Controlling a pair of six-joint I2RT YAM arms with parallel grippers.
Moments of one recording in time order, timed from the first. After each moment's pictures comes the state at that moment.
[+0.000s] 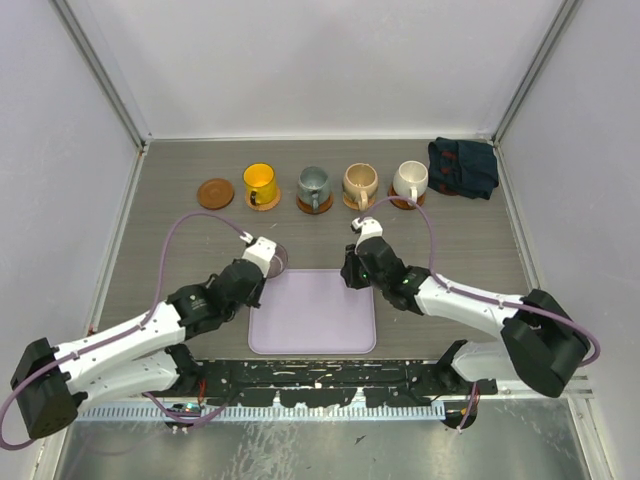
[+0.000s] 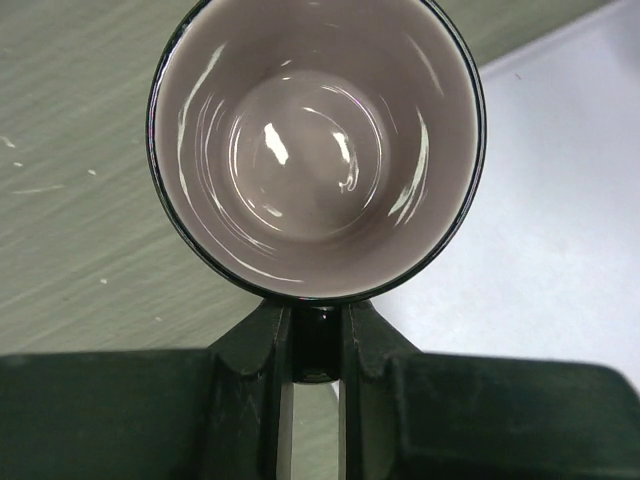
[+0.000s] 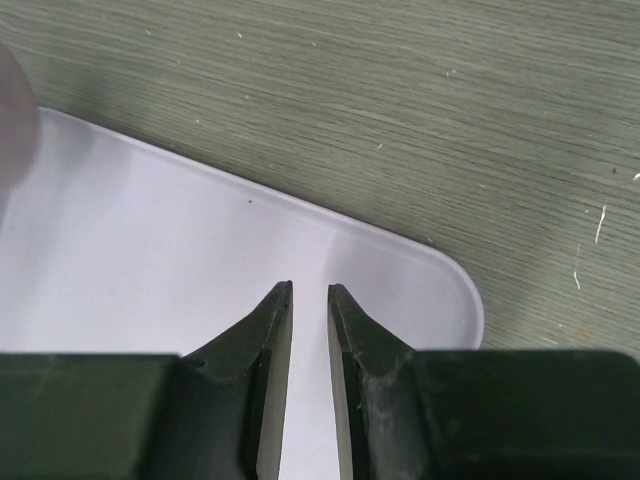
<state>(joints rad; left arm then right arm) -0.92 0.92 0.57 -0.38 -0.43 -0.25 0.78 1.26 0.59 0.02 0.16 0.48</state>
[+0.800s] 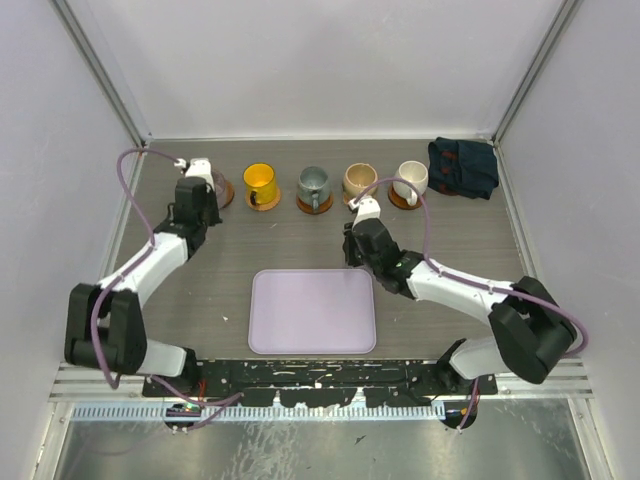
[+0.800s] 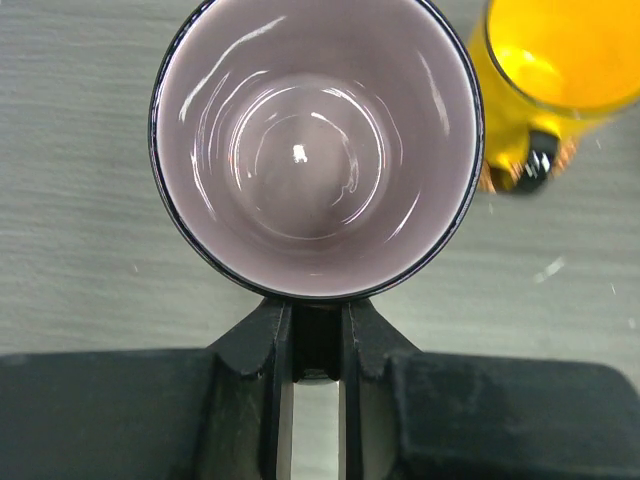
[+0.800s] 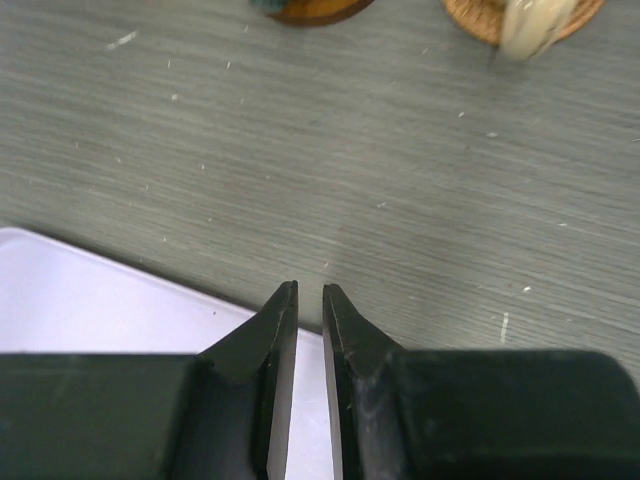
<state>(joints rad) -0.21 1.33 0.82 -0.04 -0.26 -0.11 0.74 1.39 0.72 0.08 0.27 0.36</state>
